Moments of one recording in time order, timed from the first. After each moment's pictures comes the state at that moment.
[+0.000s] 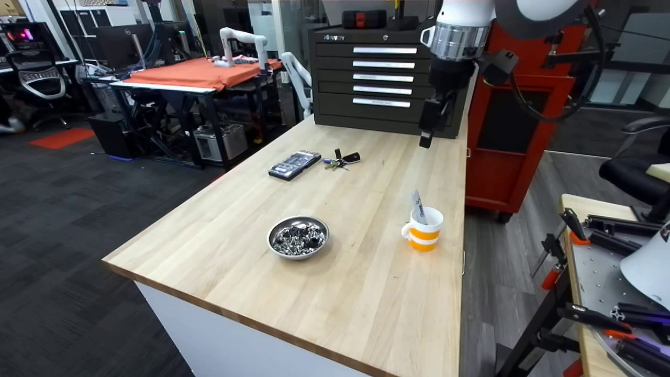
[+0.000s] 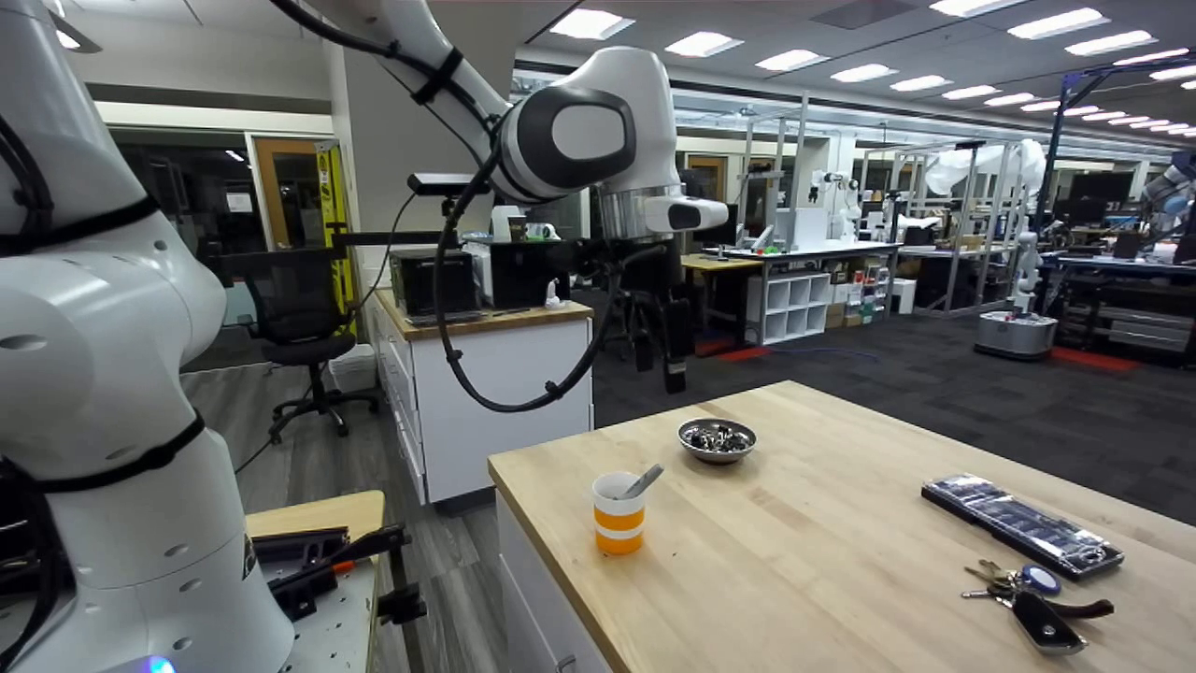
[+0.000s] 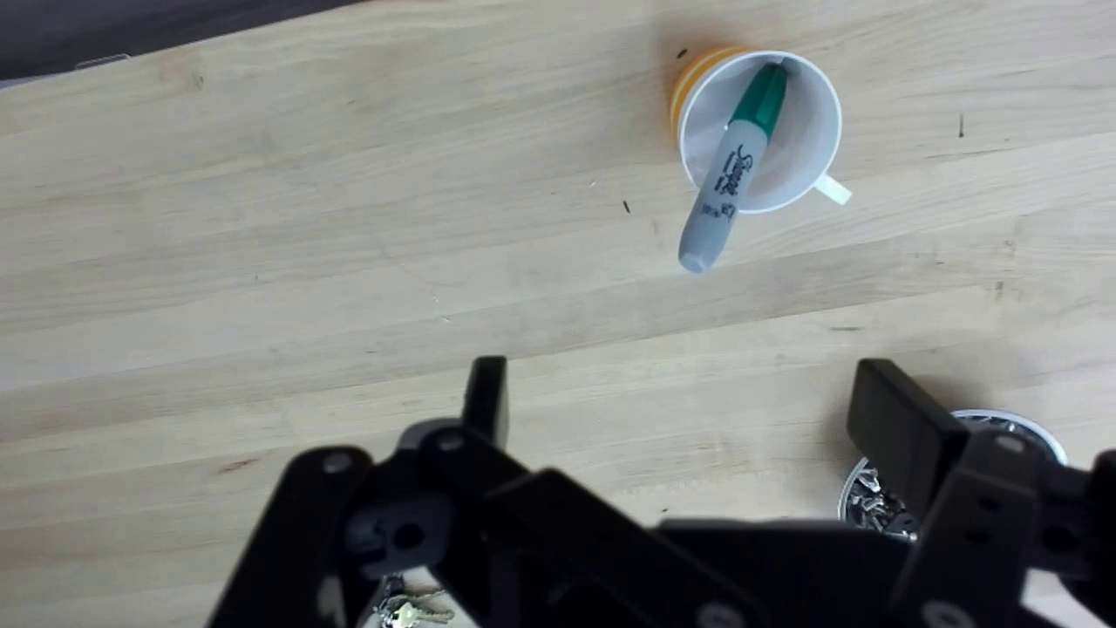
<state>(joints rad) -0.03 -0.19 0.06 -2.47 -0.07 2.39 0.16</state>
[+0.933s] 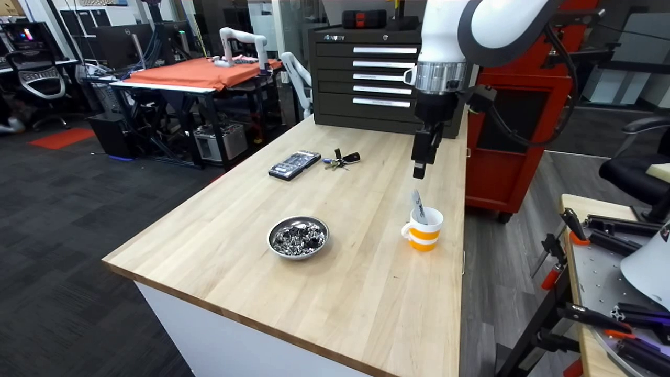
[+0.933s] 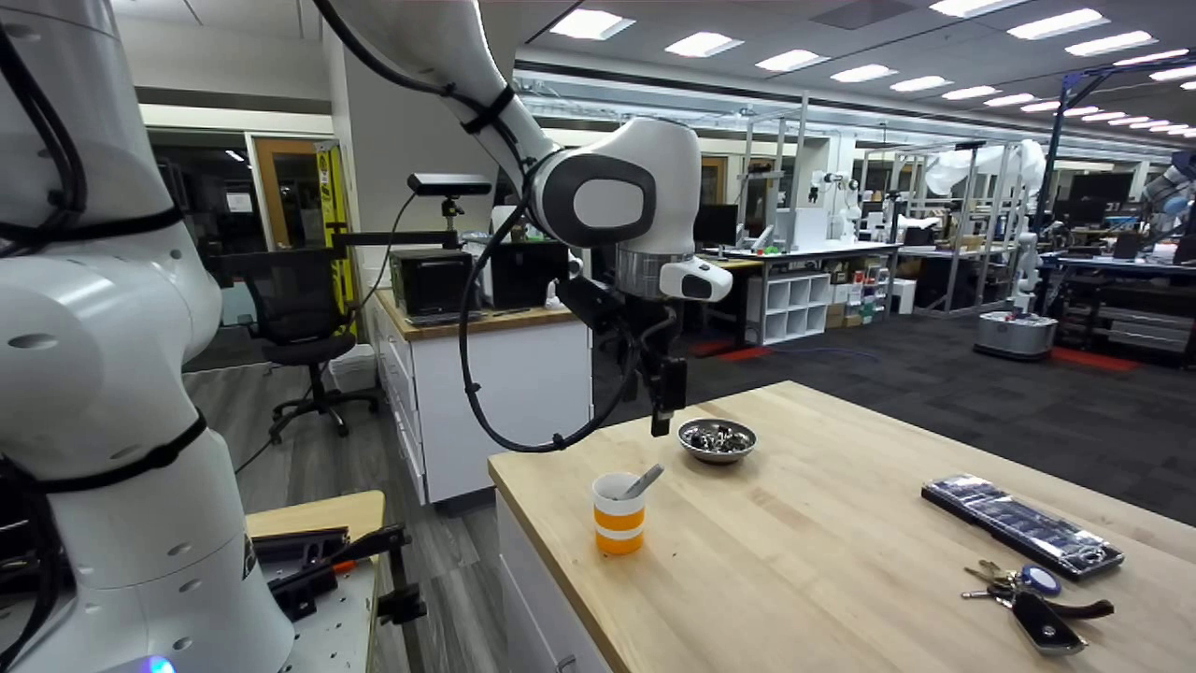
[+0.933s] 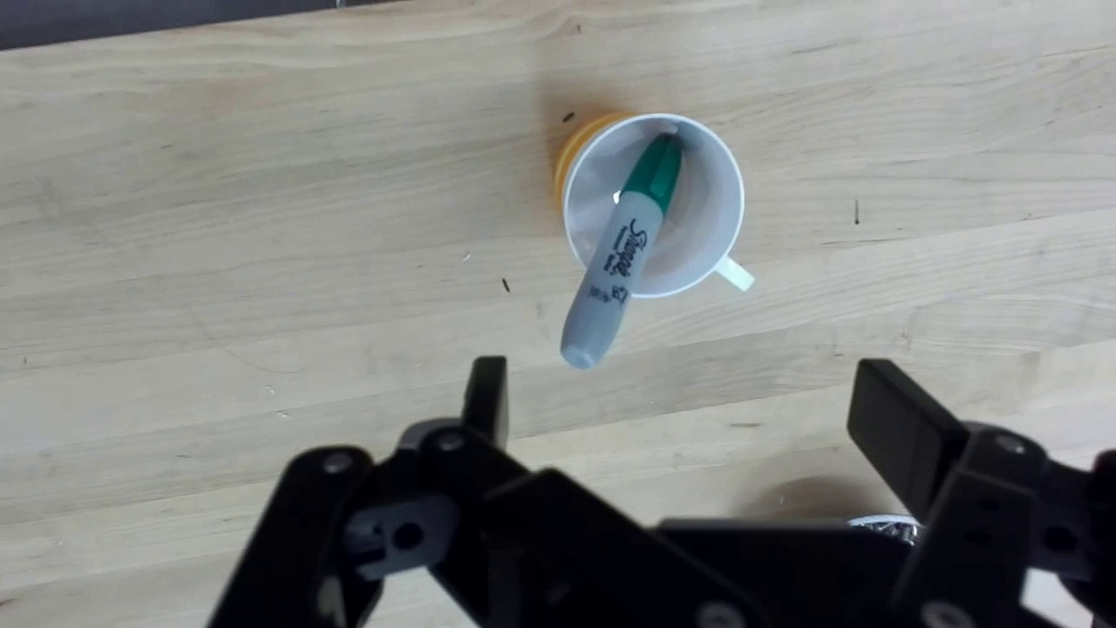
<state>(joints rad) 0.00 -0.02 0.06 -2.43 0.14 2.41 -0.05</state>
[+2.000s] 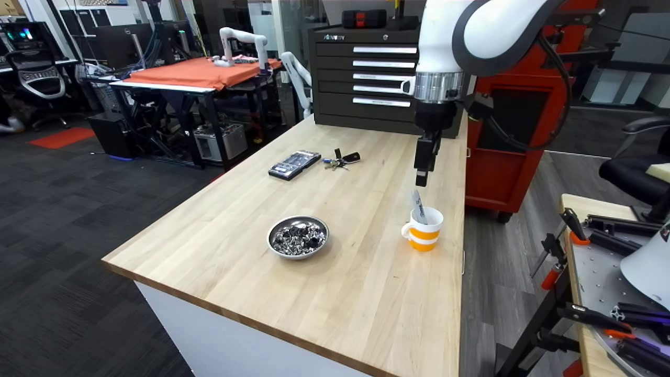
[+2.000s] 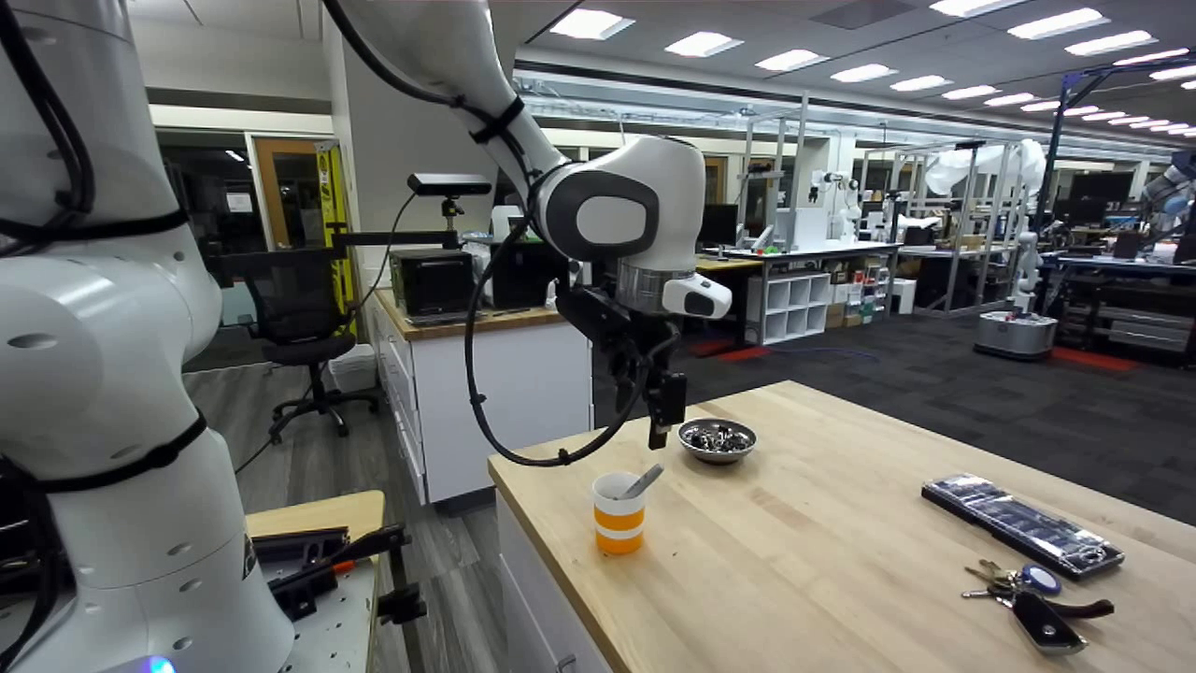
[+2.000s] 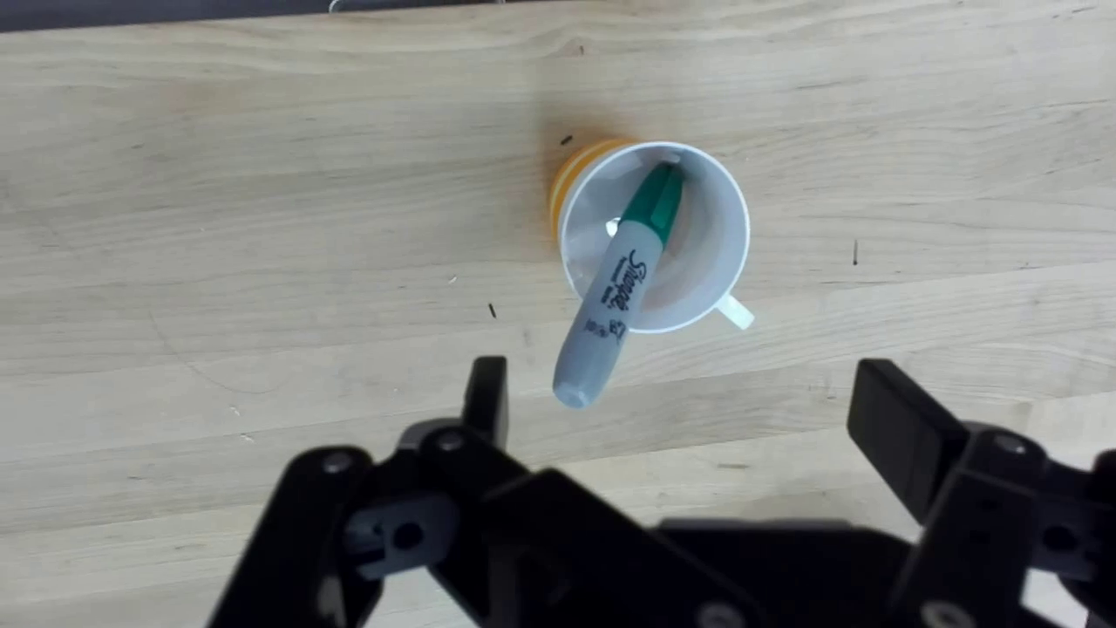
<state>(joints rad) 0.00 0.02 0.05 -2.42 0.16 2.41 -0.12</state>
